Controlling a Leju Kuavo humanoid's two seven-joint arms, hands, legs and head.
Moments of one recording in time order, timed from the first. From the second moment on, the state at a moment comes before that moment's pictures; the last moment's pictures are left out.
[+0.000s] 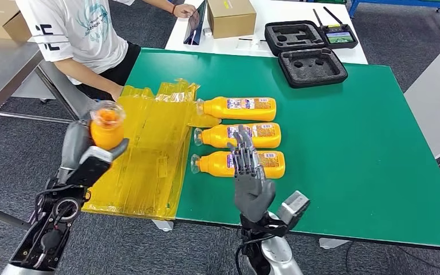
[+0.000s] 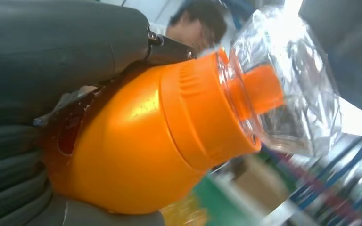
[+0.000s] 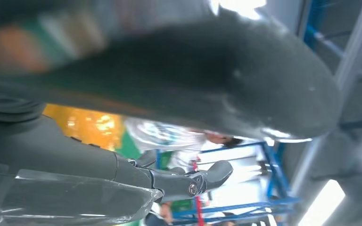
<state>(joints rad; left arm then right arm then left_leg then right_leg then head) -0.24 0.22 -0.16 -1.52 -0.62 0.21 -0.38 -0.11 0.19 0.49 -1.44 -0.05 -0.03 -0.70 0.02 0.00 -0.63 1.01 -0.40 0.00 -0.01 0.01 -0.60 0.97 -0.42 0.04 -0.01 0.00</state>
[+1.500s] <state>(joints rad) -0.75 0.23 -0.78 -0.68 -0.94 -0.03 -0.31 -0.14 0.20 0.45 -1.46 -0.05 -0.02 -0.70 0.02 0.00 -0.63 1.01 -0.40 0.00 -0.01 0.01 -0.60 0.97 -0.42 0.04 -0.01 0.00</state>
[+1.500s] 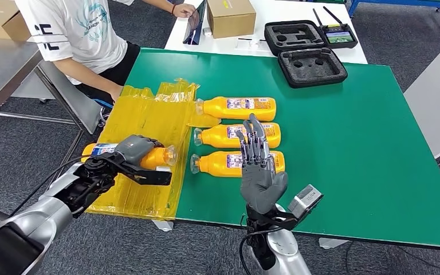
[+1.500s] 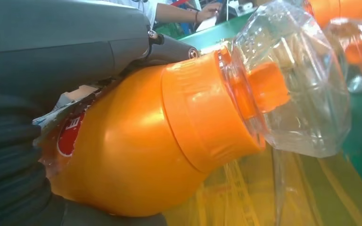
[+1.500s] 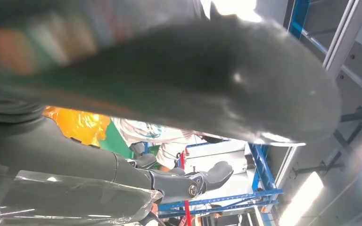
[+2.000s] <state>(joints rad) -0.79 0.21 -0.82 -0.56 -0.92 -0.12 -0.34 -0.17 0.20 0.45 -1.39 -0.07 -0.01 -0.70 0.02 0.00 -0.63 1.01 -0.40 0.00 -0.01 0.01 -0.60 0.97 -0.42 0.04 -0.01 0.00</state>
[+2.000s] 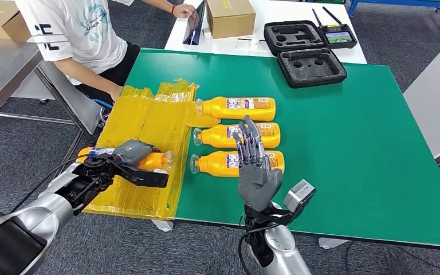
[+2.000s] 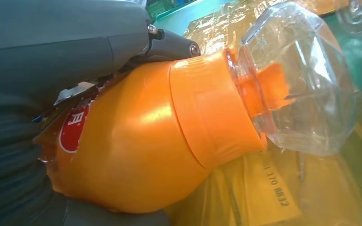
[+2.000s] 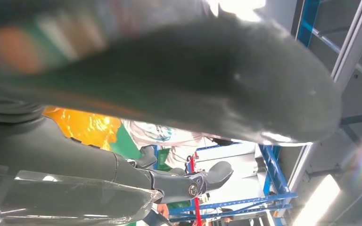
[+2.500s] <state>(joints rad) -0.79 0.25 -0.75 -0.55 -0.63 -0.39 -0.55 -0.18 0.20 0.46 -1.34 -0.07 -0.01 -0.70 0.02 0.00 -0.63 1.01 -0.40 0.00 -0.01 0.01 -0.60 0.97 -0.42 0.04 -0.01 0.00</state>
